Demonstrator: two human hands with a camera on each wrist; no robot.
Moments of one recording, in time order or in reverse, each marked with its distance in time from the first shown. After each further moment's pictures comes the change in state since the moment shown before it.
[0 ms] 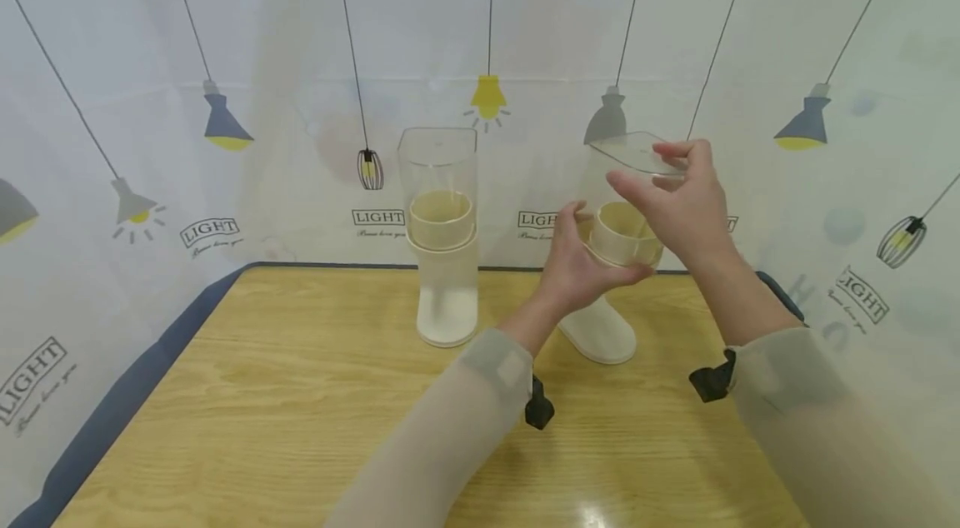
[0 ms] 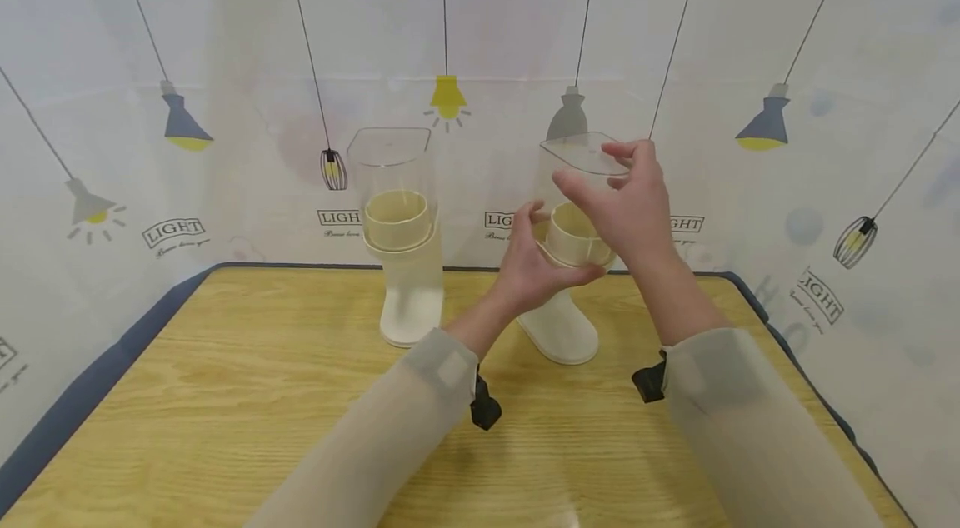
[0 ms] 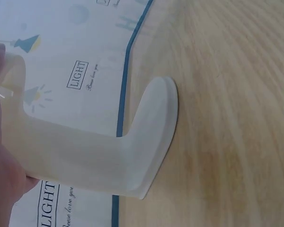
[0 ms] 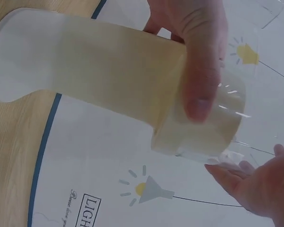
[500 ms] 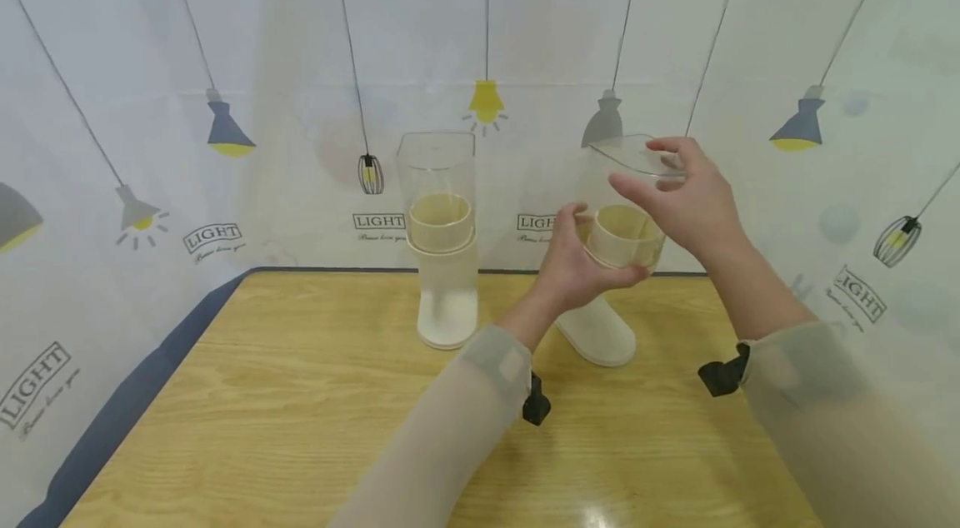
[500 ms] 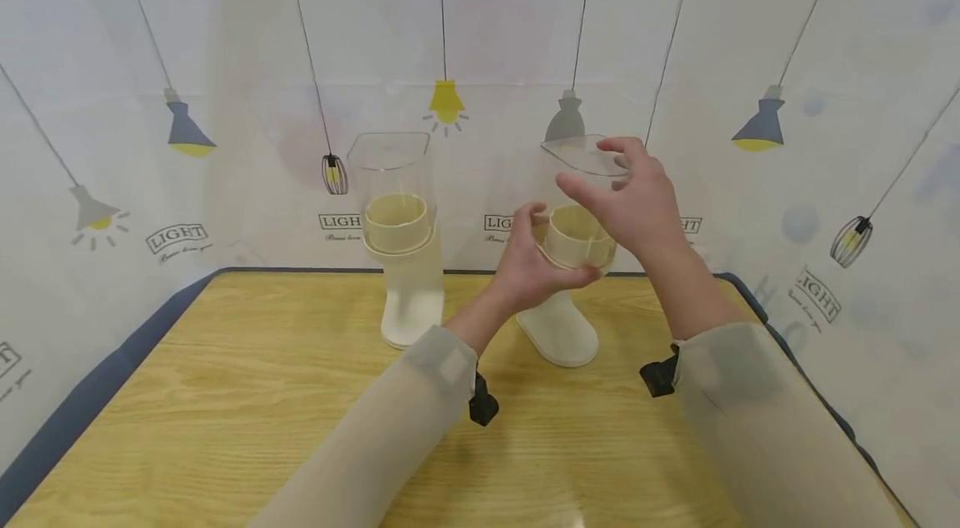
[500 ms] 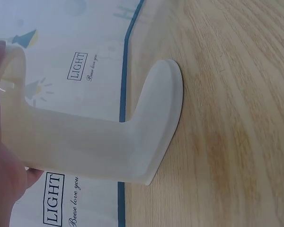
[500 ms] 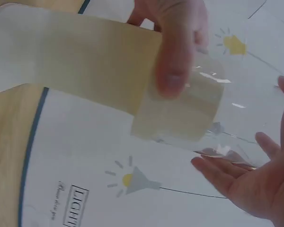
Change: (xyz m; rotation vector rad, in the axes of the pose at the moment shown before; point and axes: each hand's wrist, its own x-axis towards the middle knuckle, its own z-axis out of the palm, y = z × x) left_hand 0.003 0.002 -0.008 -0.008 -0.069 -0.008; right_hand 0.001 -0.012 -0.017 -0.166 -0.123 -0.014
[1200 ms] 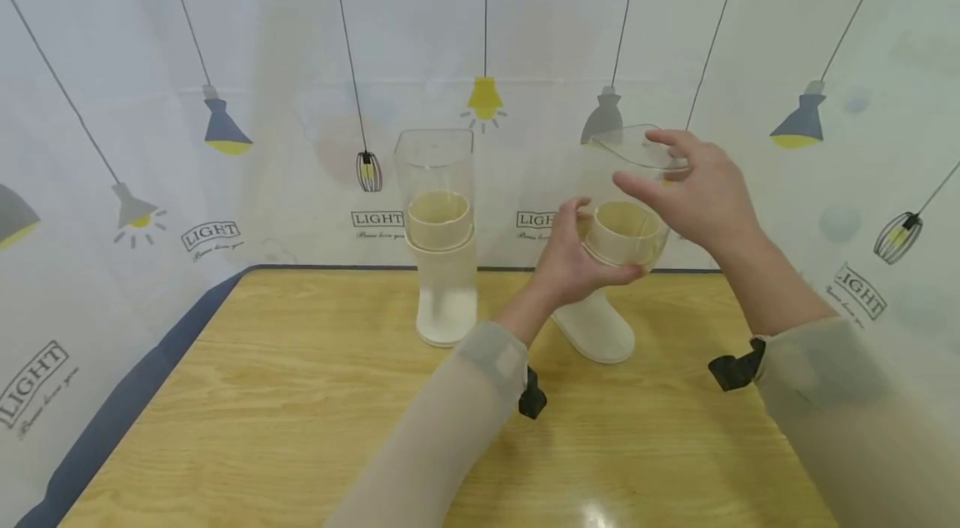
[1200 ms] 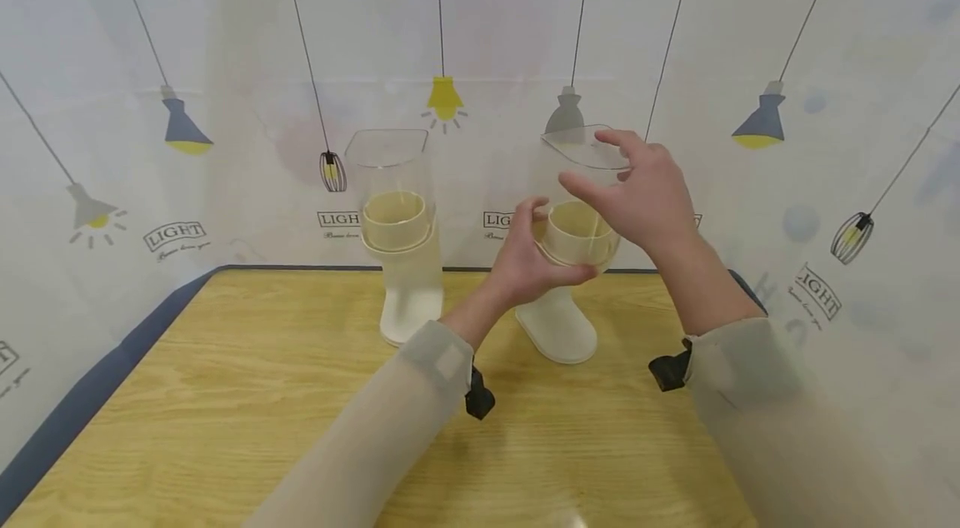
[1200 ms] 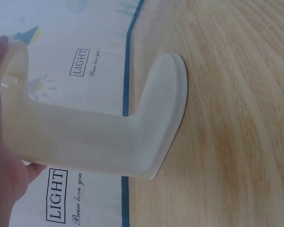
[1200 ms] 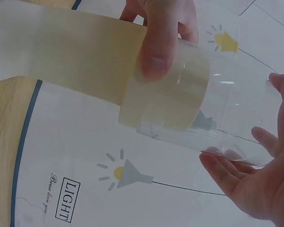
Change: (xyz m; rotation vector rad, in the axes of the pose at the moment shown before) left_hand 0.003 -0.003 -0.003 0.017 -0.024 0.041; right_hand -0.003 -0.004 -0.010 -0.141 0.022 -0.085
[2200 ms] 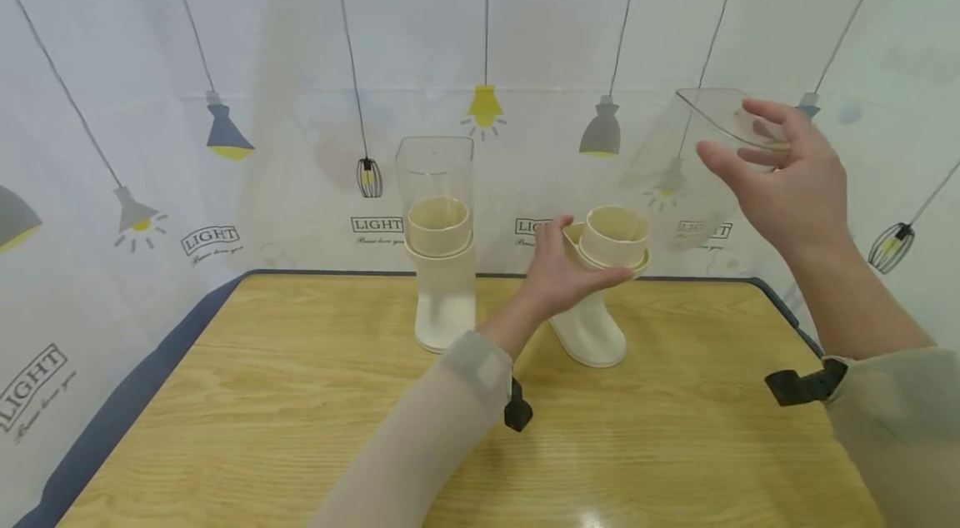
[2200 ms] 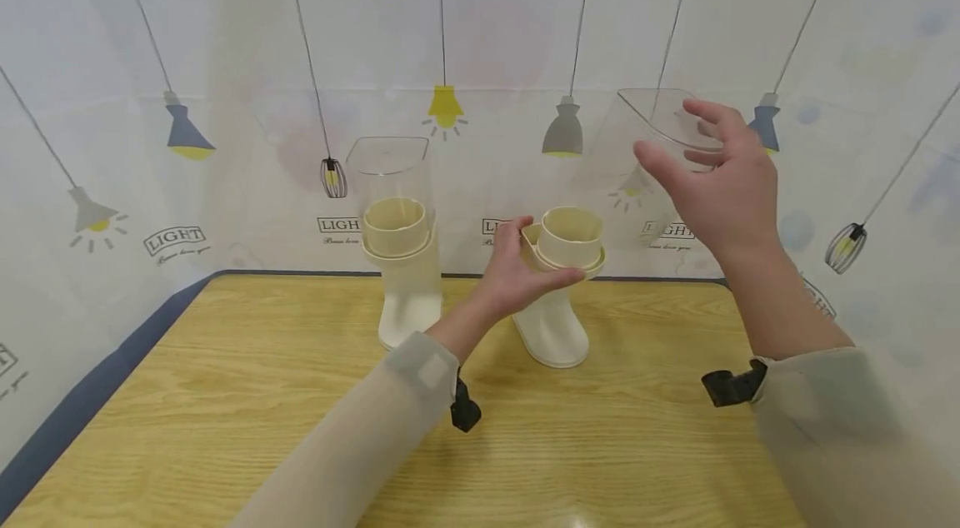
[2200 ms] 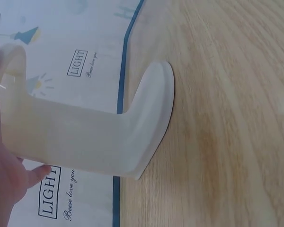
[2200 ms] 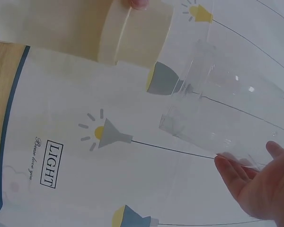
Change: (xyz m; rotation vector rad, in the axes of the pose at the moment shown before) left_hand -0.010 -0.006 -0.006 0.009 0.030 -0.118; right_hand -0.016 0.013 -0.057 0.146 0.222 0.160
